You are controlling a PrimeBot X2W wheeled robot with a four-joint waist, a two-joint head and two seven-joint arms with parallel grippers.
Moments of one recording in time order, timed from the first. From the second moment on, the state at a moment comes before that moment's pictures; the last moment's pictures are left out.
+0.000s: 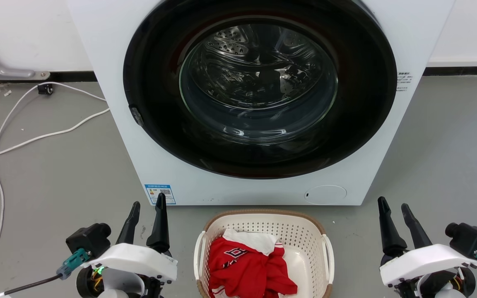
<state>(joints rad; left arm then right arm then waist) -0.09 0.05 -0.09 0.22 -0.59 -0.03 -0.14 -0.07 -0.05 0.01 0.28 0.56 0.13 -0.13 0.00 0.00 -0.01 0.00</state>
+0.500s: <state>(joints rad) -0.09 0.05 -0.11 0.24 -0.45 -0.02 -0.18 -0.07 -0.05 0.02 0.28 0.39 0.13 -0.15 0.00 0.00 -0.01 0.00</state>
